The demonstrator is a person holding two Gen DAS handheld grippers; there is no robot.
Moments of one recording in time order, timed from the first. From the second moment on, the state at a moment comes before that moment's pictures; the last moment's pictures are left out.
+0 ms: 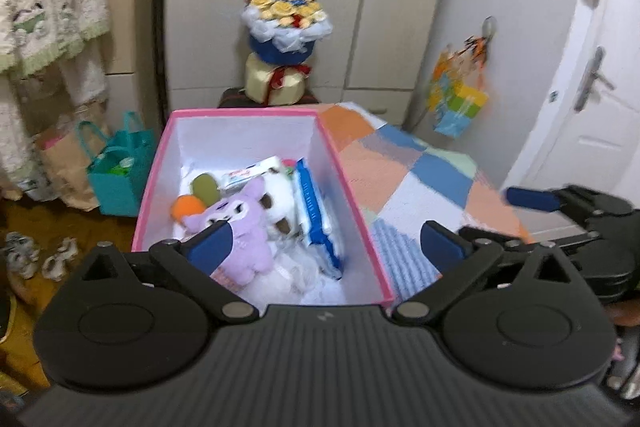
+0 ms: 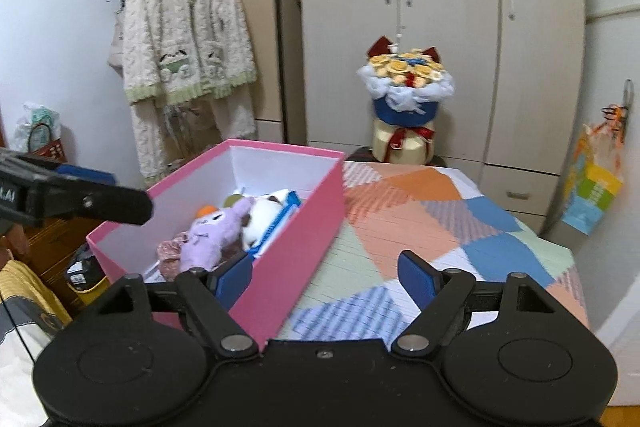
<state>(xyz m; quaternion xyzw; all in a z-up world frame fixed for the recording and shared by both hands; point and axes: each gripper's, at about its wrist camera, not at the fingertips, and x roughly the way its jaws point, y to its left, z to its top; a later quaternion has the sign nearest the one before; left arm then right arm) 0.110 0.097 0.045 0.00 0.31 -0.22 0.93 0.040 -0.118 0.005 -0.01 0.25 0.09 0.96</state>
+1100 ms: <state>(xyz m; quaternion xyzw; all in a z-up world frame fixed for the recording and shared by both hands) 0.028 0.054 0.022 0.05 0.24 -0.12 0.96 -0.059 -0.153 0.007 0.05 0.22 -0.04 0.97</state>
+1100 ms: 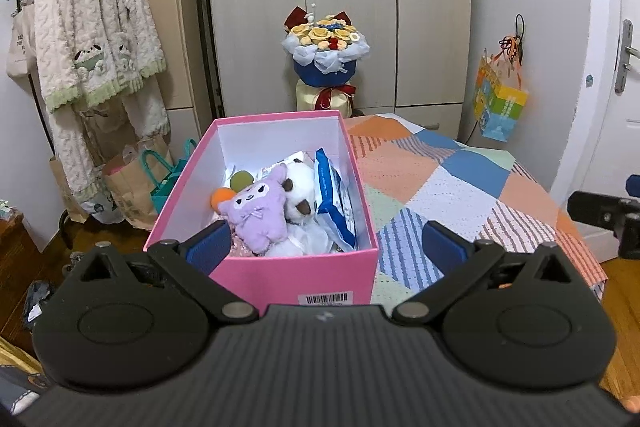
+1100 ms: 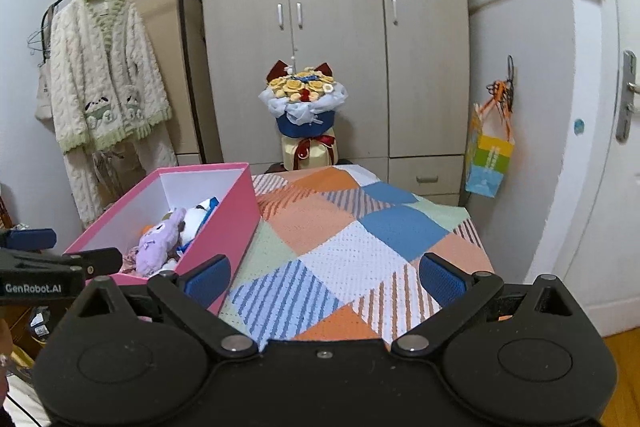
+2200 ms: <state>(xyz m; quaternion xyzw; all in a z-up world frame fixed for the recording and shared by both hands) -0.003 0.056 0.003 0.02 0.20 -0.11 0.97 -0.104 -0.142 -0.009 0.01 0.18 -0.11 0.98</state>
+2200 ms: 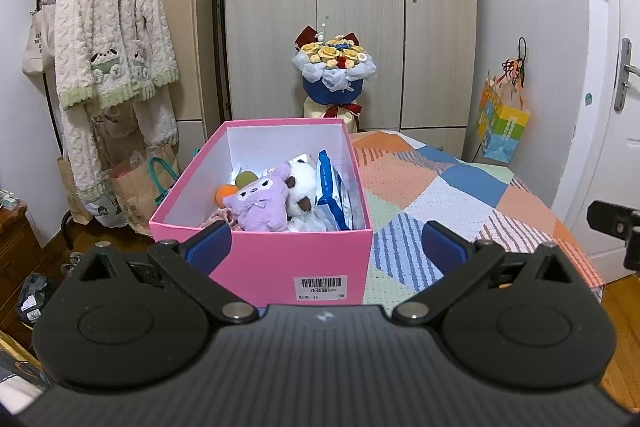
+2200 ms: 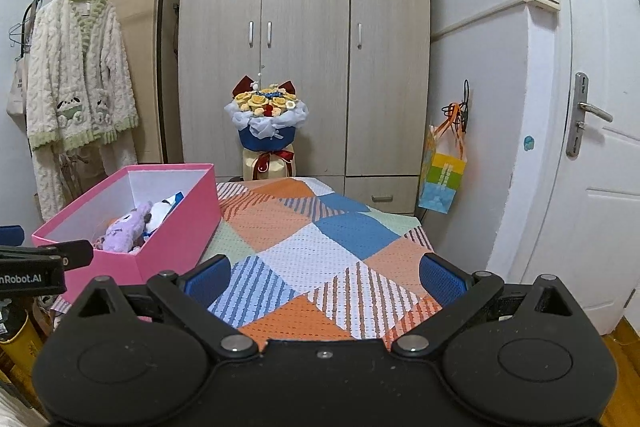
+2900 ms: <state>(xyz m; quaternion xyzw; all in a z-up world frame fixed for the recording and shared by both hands) -0.004 0.055 0.000 0.02 0.19 -0.10 0.98 -0.109 -0.146 -0.011 0.02 0.17 -0.11 0.98</state>
